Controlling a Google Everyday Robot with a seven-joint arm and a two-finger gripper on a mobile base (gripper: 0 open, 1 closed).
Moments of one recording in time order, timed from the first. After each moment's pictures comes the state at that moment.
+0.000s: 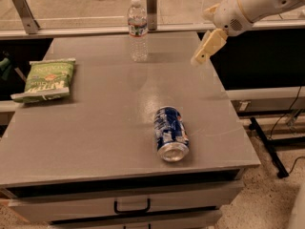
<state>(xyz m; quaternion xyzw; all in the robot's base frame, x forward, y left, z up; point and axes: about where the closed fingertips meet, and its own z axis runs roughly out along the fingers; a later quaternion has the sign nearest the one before) 0.677 -0.145 0.947 -0.59 0.71 0.10 0.37</state>
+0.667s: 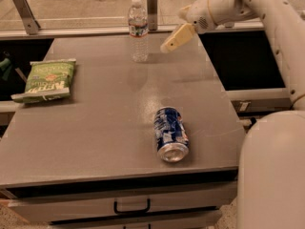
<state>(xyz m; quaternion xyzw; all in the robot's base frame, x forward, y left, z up) 0.755 -0.069 0.934 -0.54 0.69 0.20 0.44</state>
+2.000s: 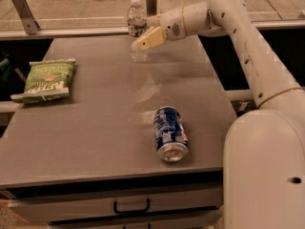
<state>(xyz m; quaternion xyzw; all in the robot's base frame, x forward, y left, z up) 0.749 0.031 0.930 -0.51 0.63 0.38 0.45</state>
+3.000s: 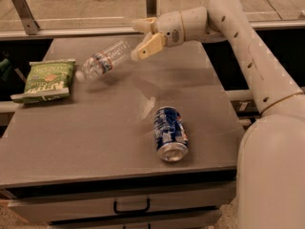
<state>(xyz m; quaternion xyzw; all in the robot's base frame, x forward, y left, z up) 0.683 0.054 0.948 -0.56 0.53 0.45 0.45</state>
